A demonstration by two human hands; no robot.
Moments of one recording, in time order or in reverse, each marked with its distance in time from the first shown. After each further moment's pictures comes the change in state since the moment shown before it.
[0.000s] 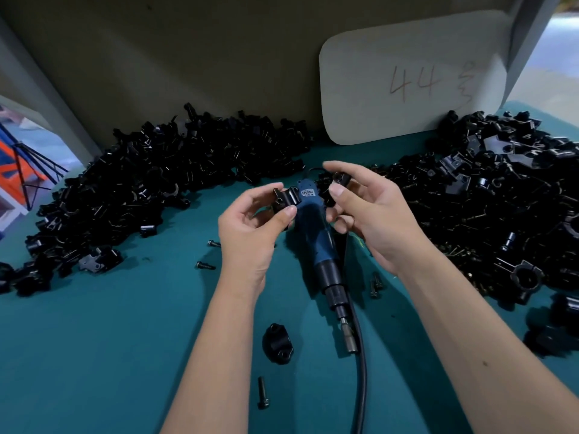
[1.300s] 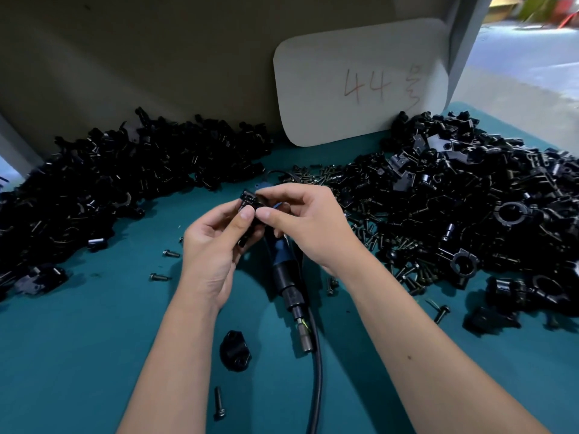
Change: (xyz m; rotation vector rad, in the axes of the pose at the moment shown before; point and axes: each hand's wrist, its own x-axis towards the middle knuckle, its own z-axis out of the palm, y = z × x) left_hand -0.010 0.008 0.009 -0.193 -0.044 -0.237; right_hand 0.003 0.019 0.009 -0.177 -0.047 -0.081
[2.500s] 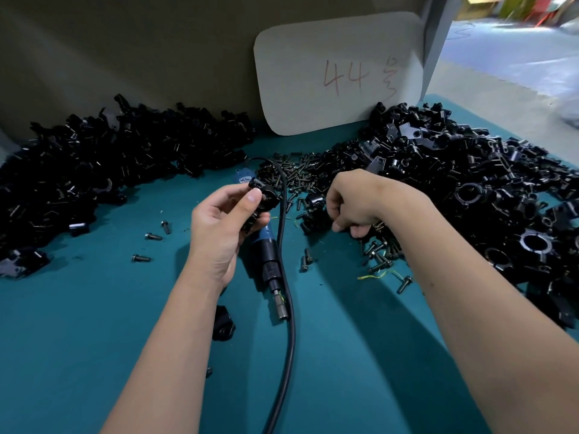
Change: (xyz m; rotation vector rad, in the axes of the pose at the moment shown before) left_hand -0.014 -0.011 0.028 0.029 -0.070 0.021; right_hand 0.001 -0.054 -0.098 -1.120 -0.323 0.595
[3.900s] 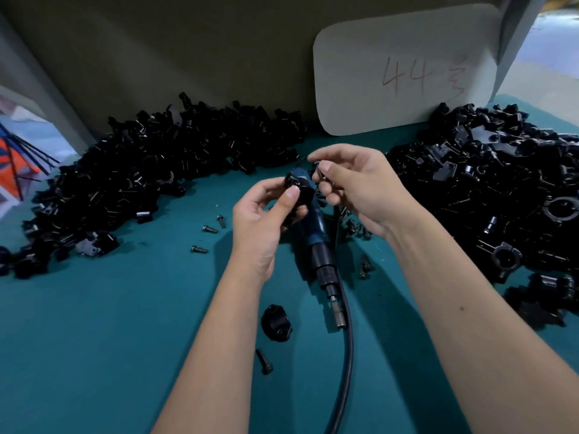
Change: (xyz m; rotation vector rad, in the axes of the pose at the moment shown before) left_hand 0.015 -0.003 -0.022 0.007 0.066 0.084; right_hand 0.021 -0.073 0.043 1.240 0.218 -0.480
